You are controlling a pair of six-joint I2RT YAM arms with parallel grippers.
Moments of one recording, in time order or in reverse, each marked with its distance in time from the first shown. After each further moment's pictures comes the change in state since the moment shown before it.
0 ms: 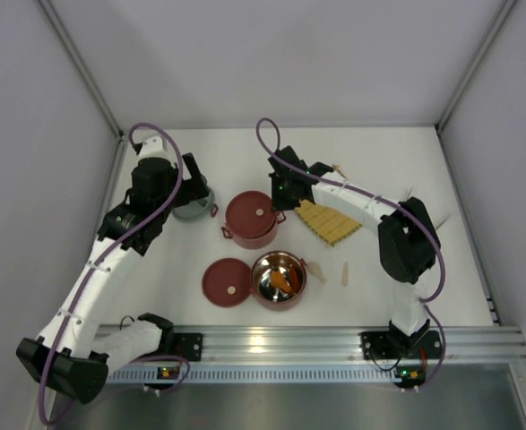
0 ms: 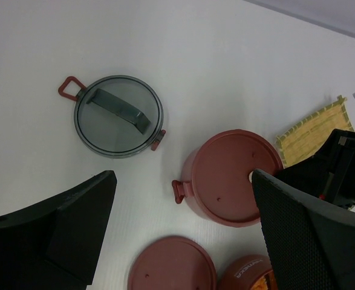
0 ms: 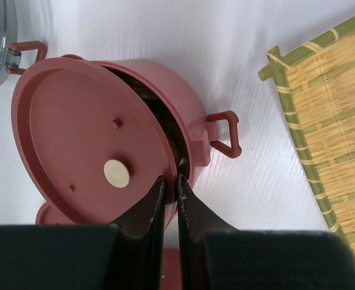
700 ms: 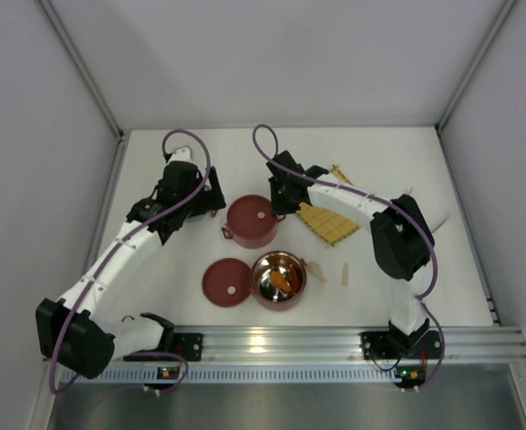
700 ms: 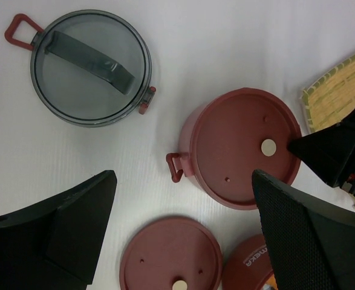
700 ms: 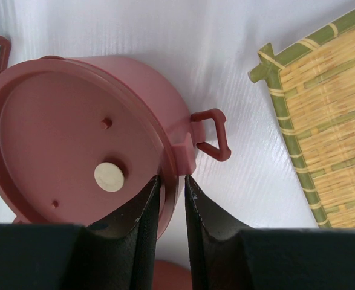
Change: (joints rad) left arm -0.044 0.141 -0.089 0.032 0.064 -0.036; right arm 0.000 0.046 -0.013 0.014 0.019 -0.021
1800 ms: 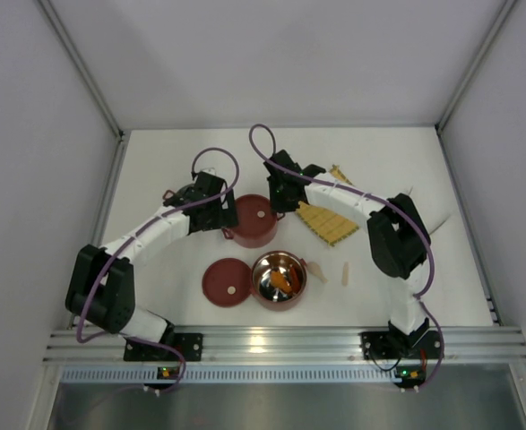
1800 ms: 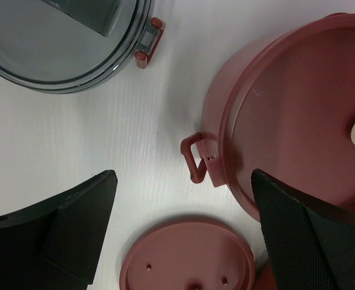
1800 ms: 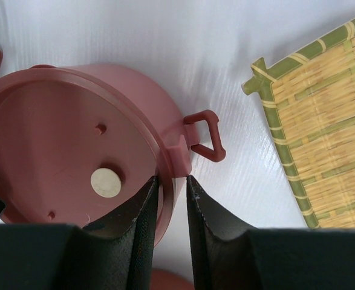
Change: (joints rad) left arm -0.036 0.286 -0.072 0.047 0.013 -0.014; right arm 0.007 0.029 0.036 -0.016 0.045 -0.019
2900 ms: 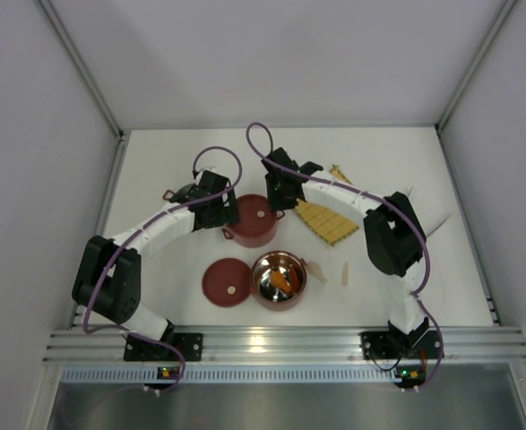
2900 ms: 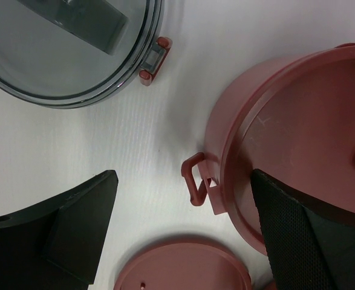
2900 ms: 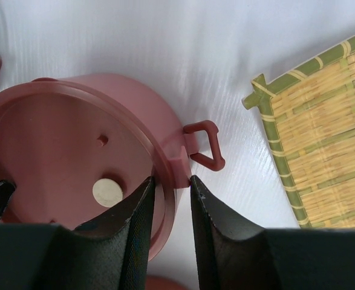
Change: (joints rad) left arm -0.001 0.071 0.018 0.035 -0.051 -0.031; right arm 0.000 0.034 0.048 -0.018 0.012 -0.025
